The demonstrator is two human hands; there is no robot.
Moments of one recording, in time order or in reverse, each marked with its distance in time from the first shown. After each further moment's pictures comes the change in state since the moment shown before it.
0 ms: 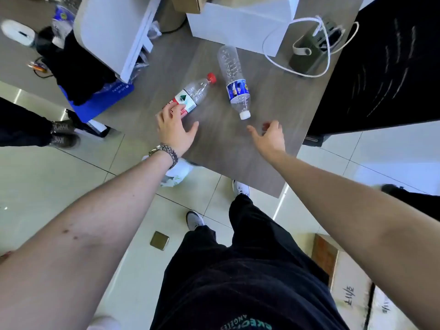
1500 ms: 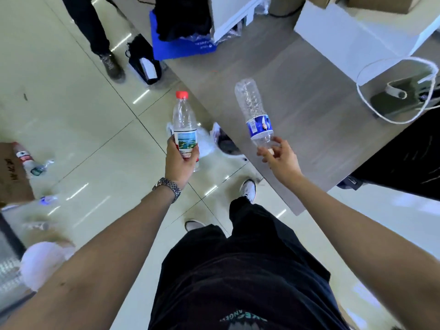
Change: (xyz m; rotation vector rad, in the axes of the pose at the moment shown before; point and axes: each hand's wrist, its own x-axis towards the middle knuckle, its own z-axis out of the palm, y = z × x) left_hand -0.186 -0.114 0.000 -0.728 0.328 -0.539; right_hand -0.061 -0.007 0.059 -0.090 -0.474 -0.279
